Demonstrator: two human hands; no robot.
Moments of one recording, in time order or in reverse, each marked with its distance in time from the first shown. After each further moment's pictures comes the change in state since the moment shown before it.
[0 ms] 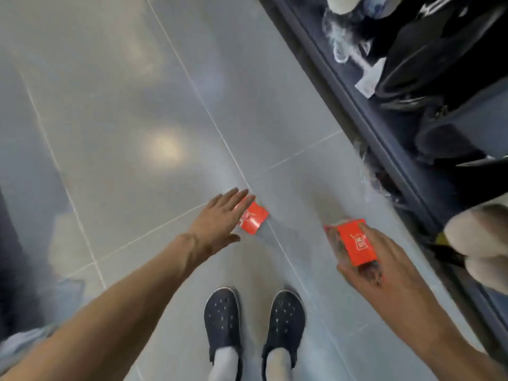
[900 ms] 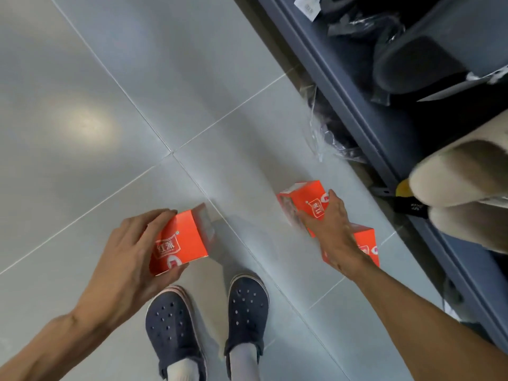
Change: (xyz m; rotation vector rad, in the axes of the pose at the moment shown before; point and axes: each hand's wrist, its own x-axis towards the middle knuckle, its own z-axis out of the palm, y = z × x) left_hand -0.035 0.031 0.056 -0.366 0.189 -0.068; right_hand 0.095 0.148 0.115 0.107 0.107 0.545
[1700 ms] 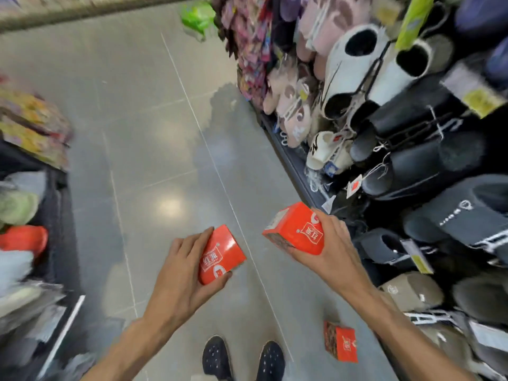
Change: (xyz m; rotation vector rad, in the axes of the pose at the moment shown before) left_hand -0.151 0.176 -0.420 -0.068 0.459 -0.179; right_hand -0.320 -0.381 -0.328 -0.062 0.021 -0.789
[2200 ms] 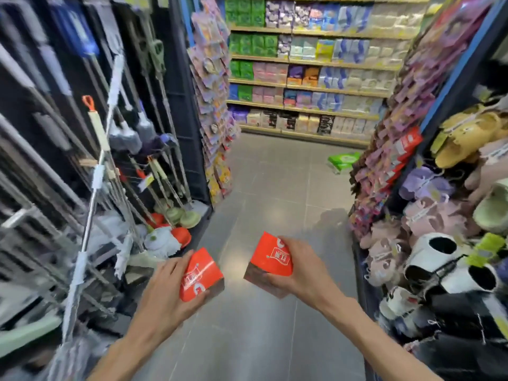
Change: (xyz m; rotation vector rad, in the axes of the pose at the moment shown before) left_hand -0.233 0.135 -0.260 0.185 0.624 -0.453; right_hand -0.080 -0.318 -0.137 -0.074 -0.366 -0.845
